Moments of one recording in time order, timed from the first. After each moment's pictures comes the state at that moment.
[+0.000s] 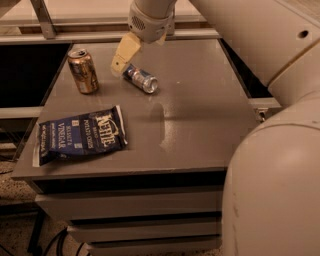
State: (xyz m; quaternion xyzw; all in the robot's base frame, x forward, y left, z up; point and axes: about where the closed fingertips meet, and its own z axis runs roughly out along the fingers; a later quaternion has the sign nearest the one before) arm 0.664 0.046 0.949 -0.45 0.87 0.07 0.21
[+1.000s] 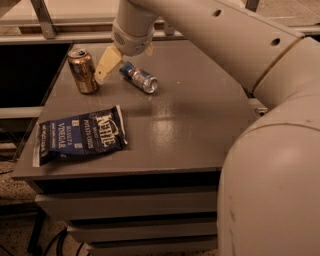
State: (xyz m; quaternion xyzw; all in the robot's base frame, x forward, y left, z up) arm 0.678 0.087 0.917 -0.40 0.89 0.07 0.23
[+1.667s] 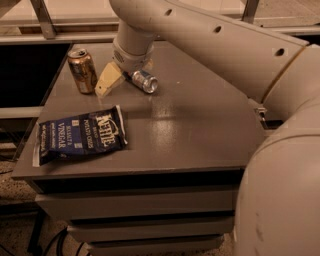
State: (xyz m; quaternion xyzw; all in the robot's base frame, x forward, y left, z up) arm 0.664 0.091 0.883 -0.38 0.89 0.07 0.22
